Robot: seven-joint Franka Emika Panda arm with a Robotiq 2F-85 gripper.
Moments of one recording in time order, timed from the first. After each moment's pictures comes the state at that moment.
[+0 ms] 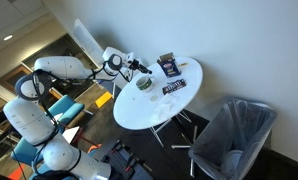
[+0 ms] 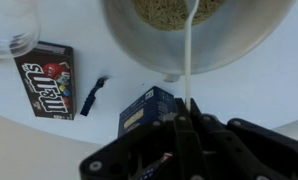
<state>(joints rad) 0.11 0.25 -0.08 -1.96 -0.51 2.65 0.96</state>
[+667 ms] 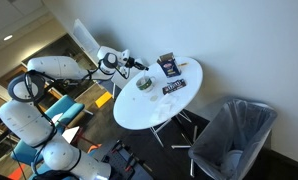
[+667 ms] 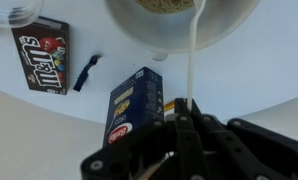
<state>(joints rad) 0.13 0.19 -0.08 -2.00 -0.59 2.68 0.97</state>
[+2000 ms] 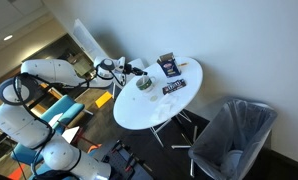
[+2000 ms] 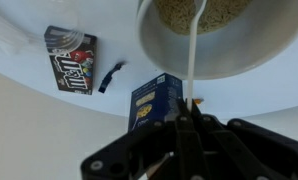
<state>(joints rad) 0.14 0.11 -0.09 -2.15 -0.98 2.70 1.34</state>
